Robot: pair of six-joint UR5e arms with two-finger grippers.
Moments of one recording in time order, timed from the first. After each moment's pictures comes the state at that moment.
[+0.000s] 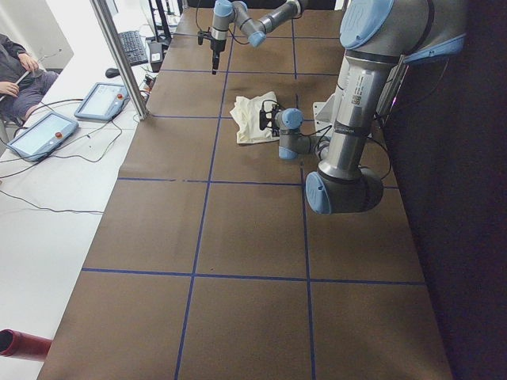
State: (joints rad) left arm -0.31 -1.95 -1.54 -2.83 -1.61 -1.60; right arm 0.85 -0.94 1.48 -1.31 1.95 0.89
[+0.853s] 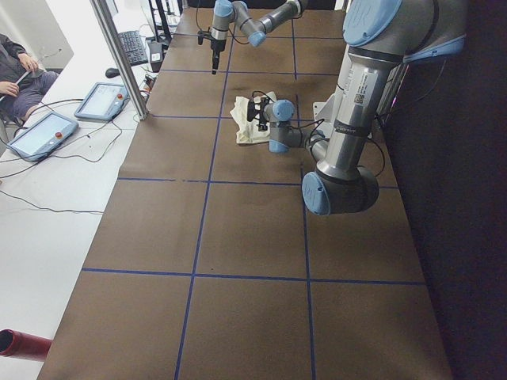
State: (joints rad) left arm -0.41 -1.96 -1.58 -2.74 -1.62 -1.49; right arm 0.85 -0.95 1.49 -1.31 1.95 0.89
